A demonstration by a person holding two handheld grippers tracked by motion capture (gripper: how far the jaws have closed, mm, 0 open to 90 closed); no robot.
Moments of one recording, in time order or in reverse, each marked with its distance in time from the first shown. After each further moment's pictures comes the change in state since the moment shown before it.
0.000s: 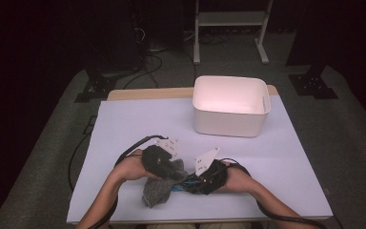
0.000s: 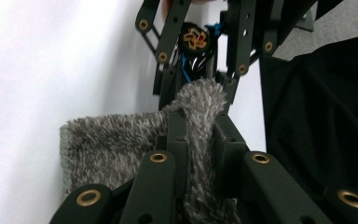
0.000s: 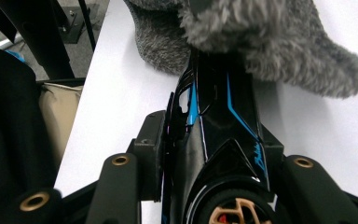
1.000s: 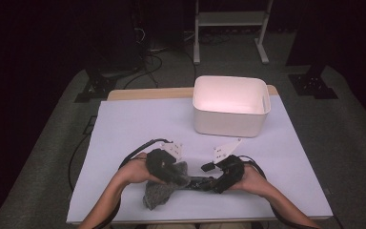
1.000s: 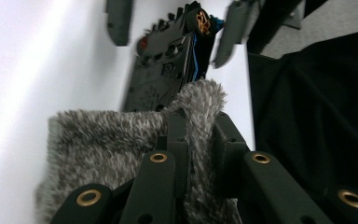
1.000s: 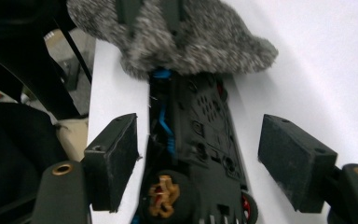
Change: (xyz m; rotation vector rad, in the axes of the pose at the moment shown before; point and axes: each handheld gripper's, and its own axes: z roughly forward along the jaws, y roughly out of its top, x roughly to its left) left arm -0.010 0.000 0.016 -0.002 -0.076 0.005; right arm 0.001 -0.021 -0.039 -0.085 -0.052 0.249
